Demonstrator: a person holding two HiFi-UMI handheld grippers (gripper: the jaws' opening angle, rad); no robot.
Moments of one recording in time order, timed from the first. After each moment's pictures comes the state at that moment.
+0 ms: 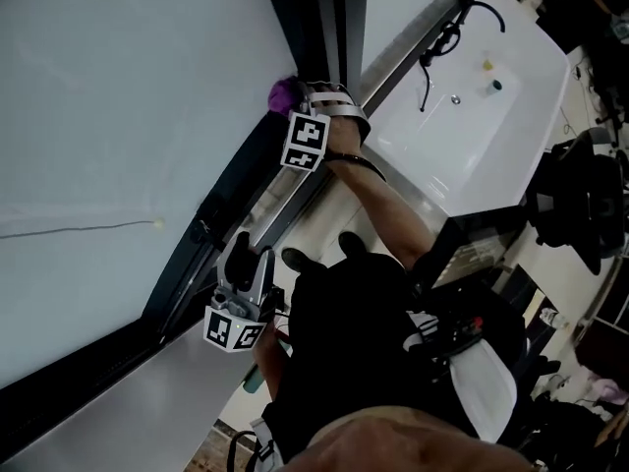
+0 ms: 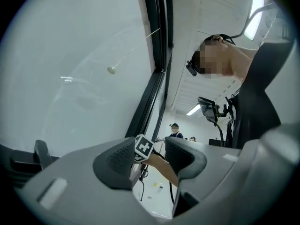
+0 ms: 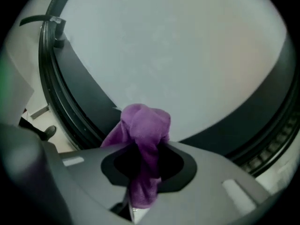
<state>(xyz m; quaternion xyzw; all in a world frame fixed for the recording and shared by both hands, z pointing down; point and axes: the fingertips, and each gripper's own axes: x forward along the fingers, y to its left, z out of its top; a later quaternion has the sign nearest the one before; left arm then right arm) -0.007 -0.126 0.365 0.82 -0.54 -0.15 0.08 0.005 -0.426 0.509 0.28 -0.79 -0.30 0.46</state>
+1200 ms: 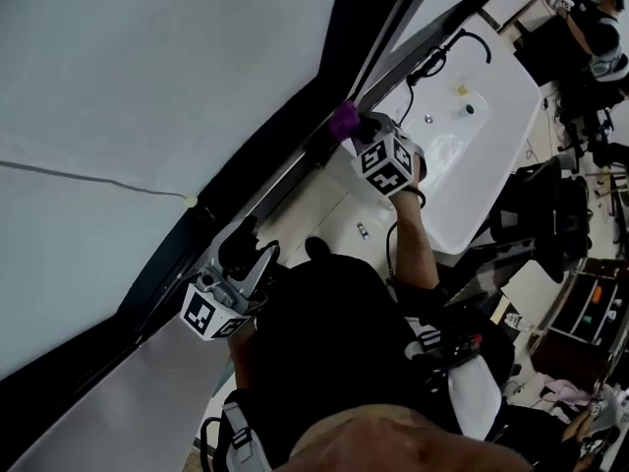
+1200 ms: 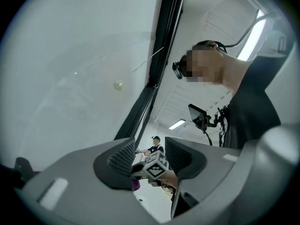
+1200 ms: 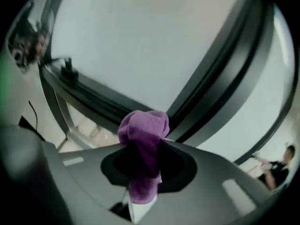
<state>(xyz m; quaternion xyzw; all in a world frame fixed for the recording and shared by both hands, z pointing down) -0.034 -0.126 0.328 0.87 -0.44 -0.24 0.06 0.105 -0.363 0.498 0.28 -0.85 -0.10 0.44</state>
